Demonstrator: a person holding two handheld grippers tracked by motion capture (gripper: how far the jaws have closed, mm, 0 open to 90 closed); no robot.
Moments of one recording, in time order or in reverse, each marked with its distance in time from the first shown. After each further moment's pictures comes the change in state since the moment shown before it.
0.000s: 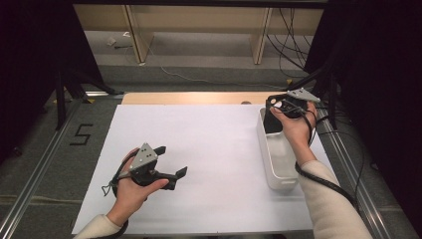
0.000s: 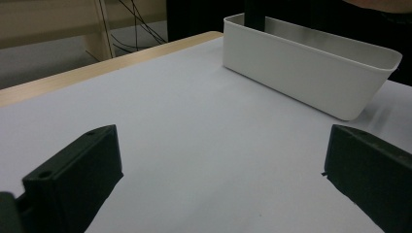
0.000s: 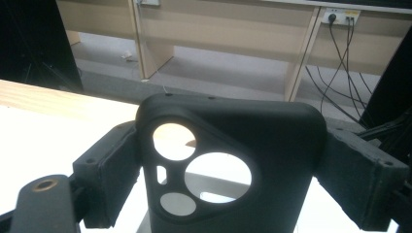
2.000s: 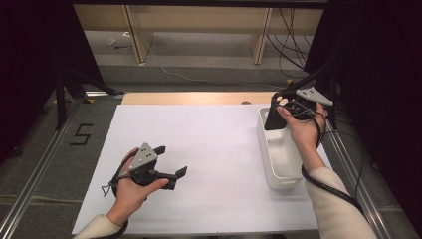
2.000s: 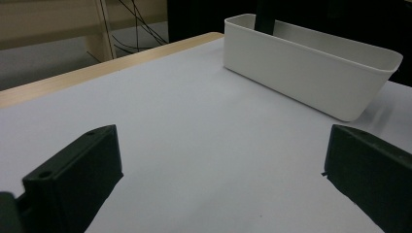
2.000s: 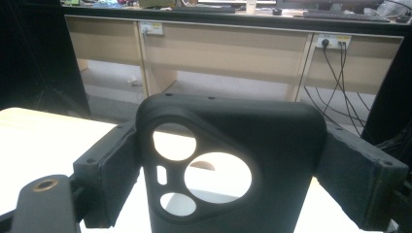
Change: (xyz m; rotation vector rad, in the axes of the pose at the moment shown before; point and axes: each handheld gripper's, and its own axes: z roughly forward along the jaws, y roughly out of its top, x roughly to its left) left arm 0.000 0.001 -0.001 -0.002 0.001 0.001; right arm -0.002 0.011 -0.032 -0.095 0.009 0.019
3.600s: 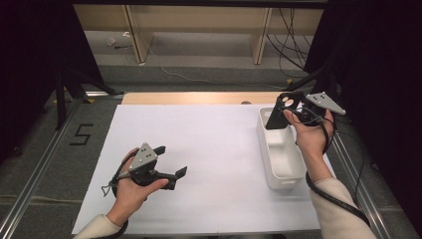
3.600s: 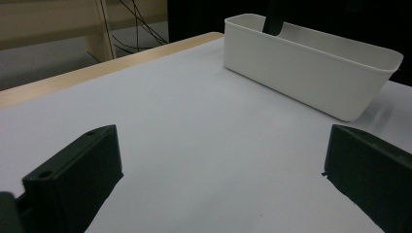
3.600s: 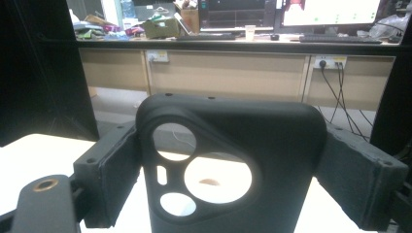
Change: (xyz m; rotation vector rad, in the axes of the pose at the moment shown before) left arm 0.000 0.000 0.000 0.000 0.001 0.002; right arm 0.002 0.003 -0.032 -0.103 0.015 0.036
